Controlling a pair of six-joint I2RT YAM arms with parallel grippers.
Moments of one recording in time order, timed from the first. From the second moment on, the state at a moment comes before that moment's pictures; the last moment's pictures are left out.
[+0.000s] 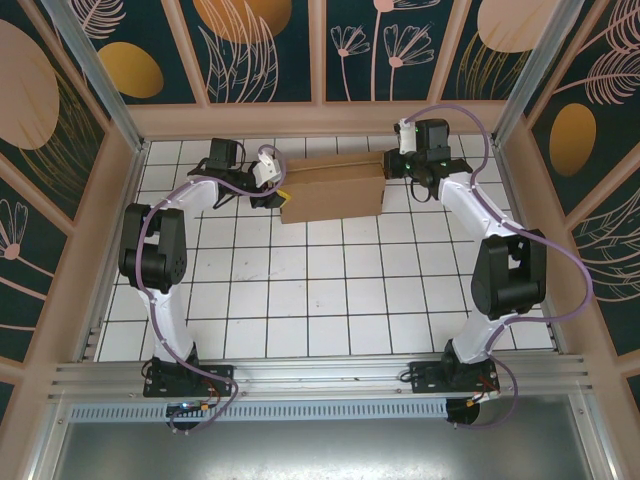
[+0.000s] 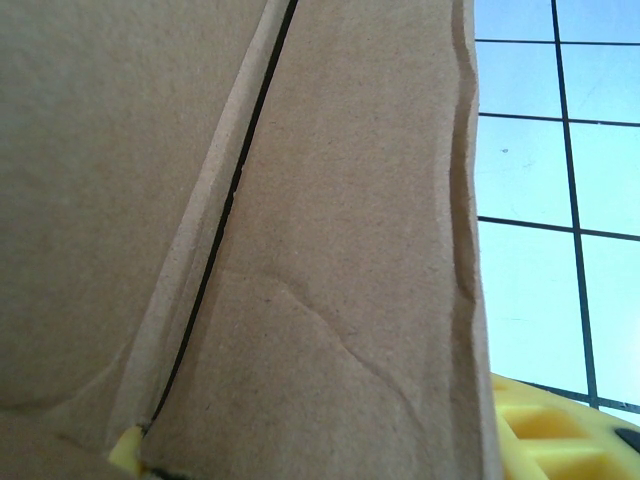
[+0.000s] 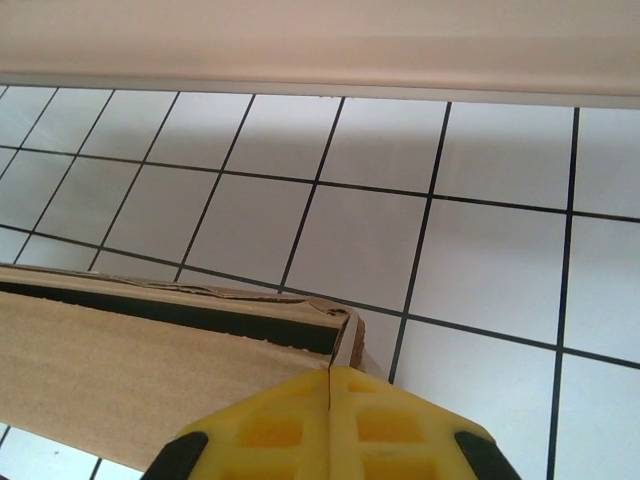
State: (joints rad) left arm -0.18 2.01 1.44 -0.28 0.86 0.84; right arm 0.23 1.72 1.42 -0.33 -0.24 0.10
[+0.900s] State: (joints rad) left arm -0.18 2.02 1.45 -0.29 0.85 0.81; right arm 0.23 1.72 1.35 -0.21 -0.24 0.05
